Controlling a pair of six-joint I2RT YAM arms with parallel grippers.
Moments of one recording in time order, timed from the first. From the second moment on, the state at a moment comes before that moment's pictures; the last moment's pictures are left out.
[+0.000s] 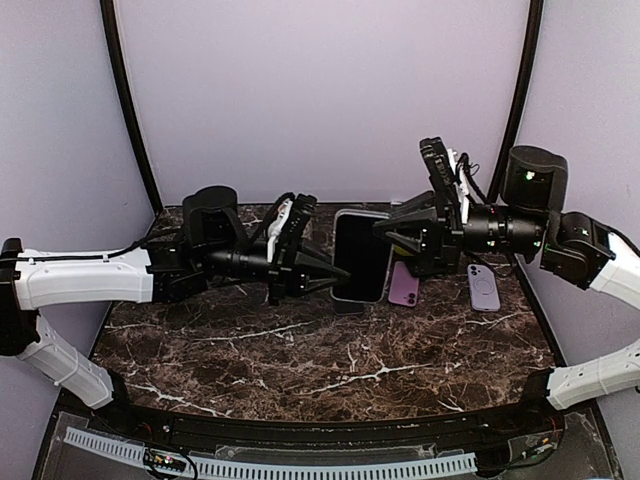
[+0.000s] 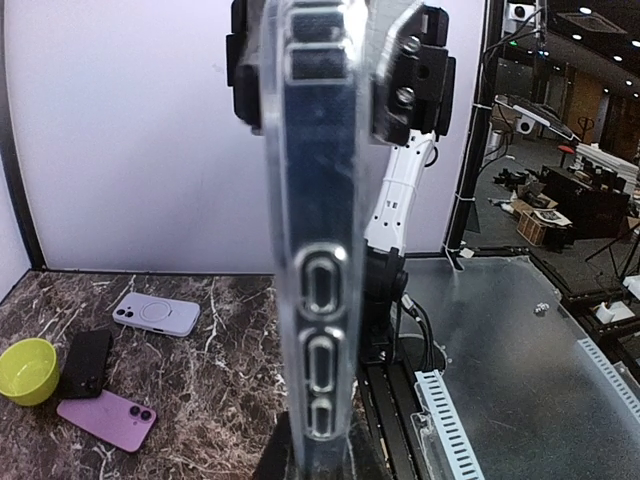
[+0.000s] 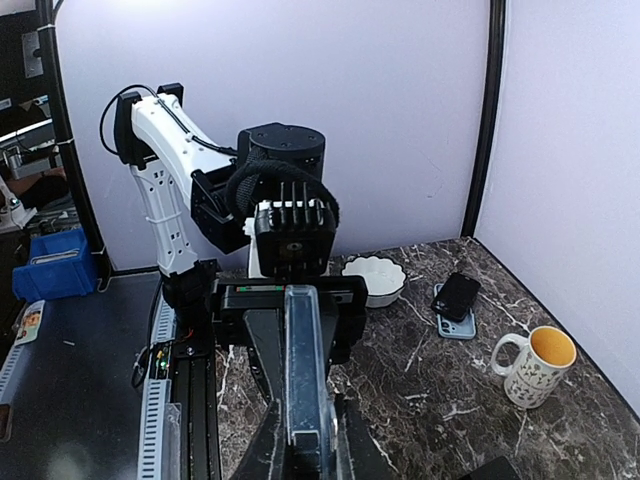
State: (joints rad) left arm -0.97 1.41 1.02 0.30 0.69 0.00; right arm 0.98 1.03 1.14 -0.23 -0.39 -0.06
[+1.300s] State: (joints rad) left arm -0.91 1.35 0.96 0.26 0.36 -0.15; right arm 0.81 1.15 0.97 -0.24 -0.40 0.25
